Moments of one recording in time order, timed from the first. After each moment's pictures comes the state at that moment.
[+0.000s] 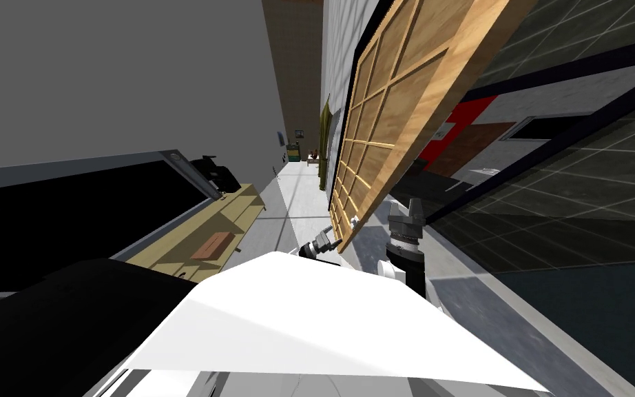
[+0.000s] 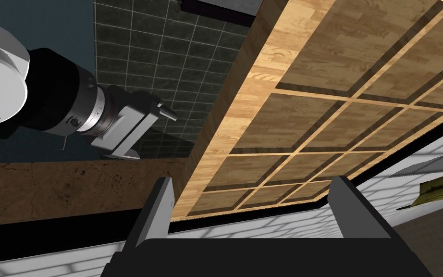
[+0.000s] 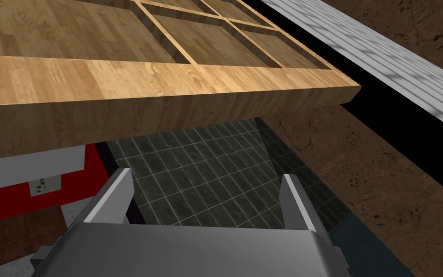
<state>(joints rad) 0.20 0.22 -0.66 -1.47 -0.35 -0.81 -0.74</state>
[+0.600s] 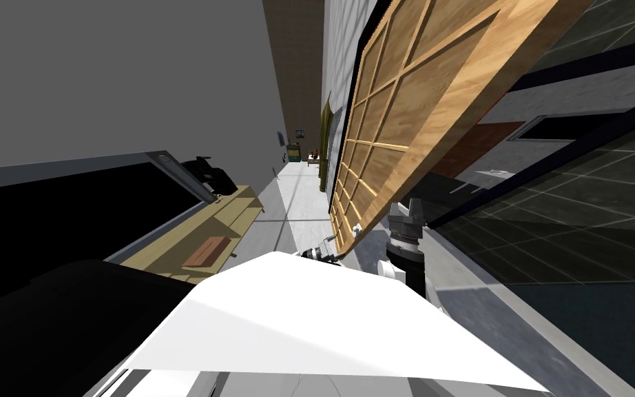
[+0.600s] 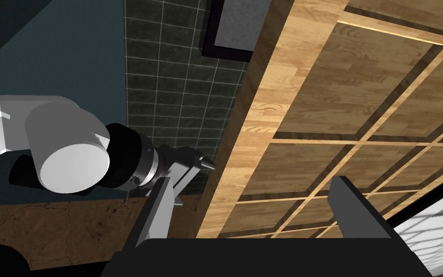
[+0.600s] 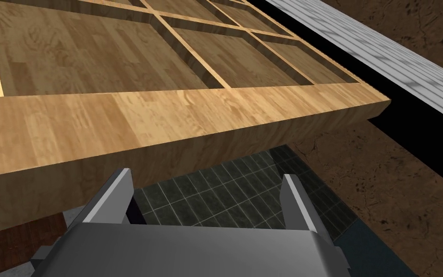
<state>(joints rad) 0.15 0.24 -0.75 -1.33 -0.39 -0.84 -0.86</state>
